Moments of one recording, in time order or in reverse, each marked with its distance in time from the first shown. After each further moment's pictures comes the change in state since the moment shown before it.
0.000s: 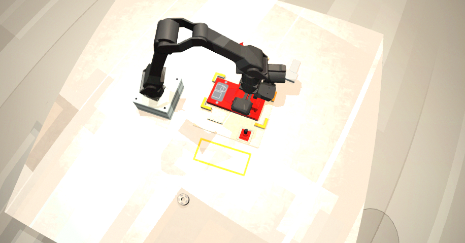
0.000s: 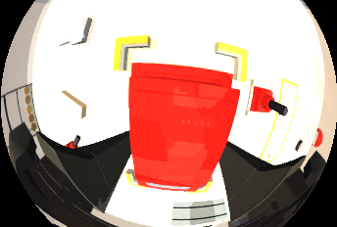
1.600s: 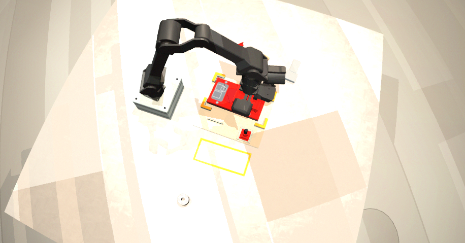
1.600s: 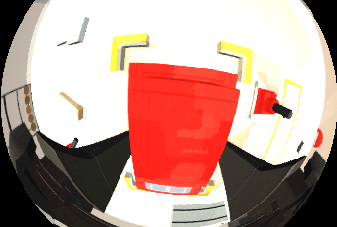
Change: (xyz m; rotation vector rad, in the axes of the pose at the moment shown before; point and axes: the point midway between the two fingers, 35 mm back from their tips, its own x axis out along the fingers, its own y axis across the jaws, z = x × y) arm 0.009 0.001 0.001 0.000 -0.001 0.001
